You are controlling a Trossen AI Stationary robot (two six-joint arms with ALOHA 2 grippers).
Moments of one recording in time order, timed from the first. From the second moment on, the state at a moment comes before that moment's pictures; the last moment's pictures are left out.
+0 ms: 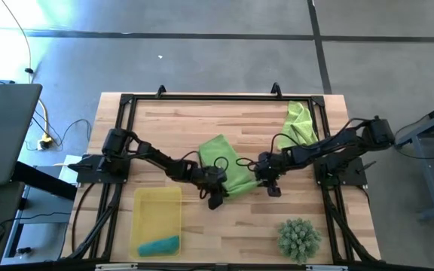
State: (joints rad) left arm -0.07 2.03 0.94 0.40 0.14 -0.56; right arm 0.06 1.47 0.54 -0.08 -0.22 0.00
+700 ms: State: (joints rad) left arm -0.06 2.03 0.93 0.39 0.14 -0.62; right arm 0.21 1.49 0.54 0.05 -0.07 -0.50
